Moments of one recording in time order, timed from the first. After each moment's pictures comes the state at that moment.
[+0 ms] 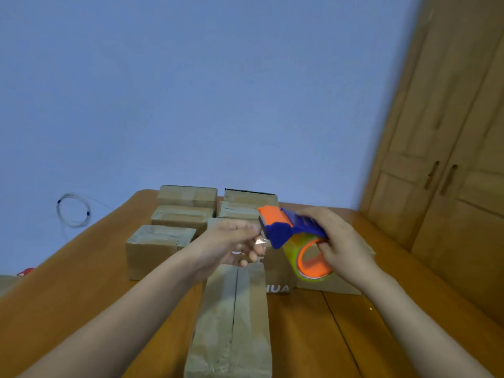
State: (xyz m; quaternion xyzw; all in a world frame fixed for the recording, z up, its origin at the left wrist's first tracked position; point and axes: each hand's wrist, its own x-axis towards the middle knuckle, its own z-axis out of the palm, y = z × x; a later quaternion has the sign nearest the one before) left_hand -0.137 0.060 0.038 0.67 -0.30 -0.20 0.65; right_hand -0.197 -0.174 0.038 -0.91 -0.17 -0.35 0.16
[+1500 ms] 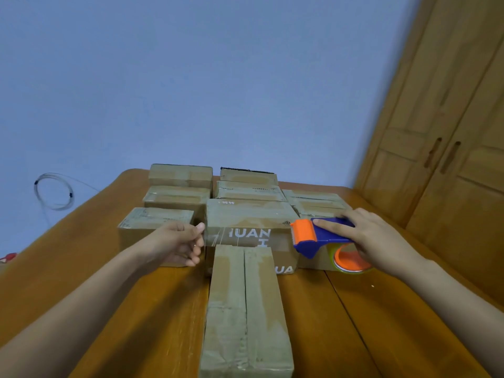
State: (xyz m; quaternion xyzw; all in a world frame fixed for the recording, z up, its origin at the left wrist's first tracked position) left_hand -0.050 0.139 -0.030 0.71 -0.24 -0.24 0.62; right_hand -0.193 -0.238 0.012 -0.93 -0.17 -0.28 -0.19
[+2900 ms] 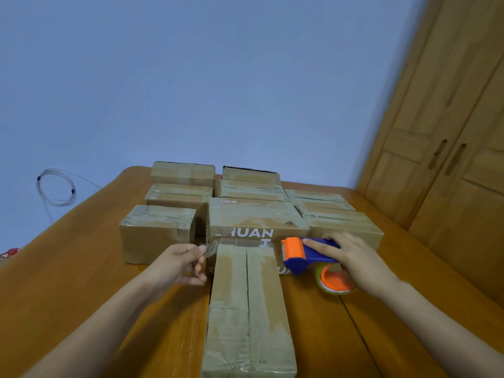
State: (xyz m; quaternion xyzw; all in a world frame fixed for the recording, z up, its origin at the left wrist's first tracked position) left_hand -0.061 0.128 -0.079 0.70 -0.18 -0.21 0.66; right_hand -0.183 -0.227 -0.043 -0.95 -0.14 -0.24 -0.14
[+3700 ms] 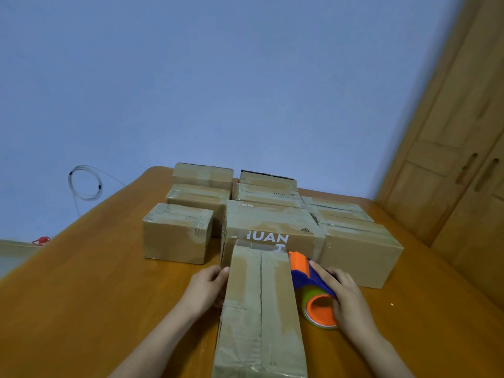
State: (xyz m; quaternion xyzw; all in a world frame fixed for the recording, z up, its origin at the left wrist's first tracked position) left_hand -0.094 0.097 -0.115 0.82 -0.15 -0.08 0.55; right_hand -0.183 -0.193 -0.124 -0.96 0.00 -0.26 0.12
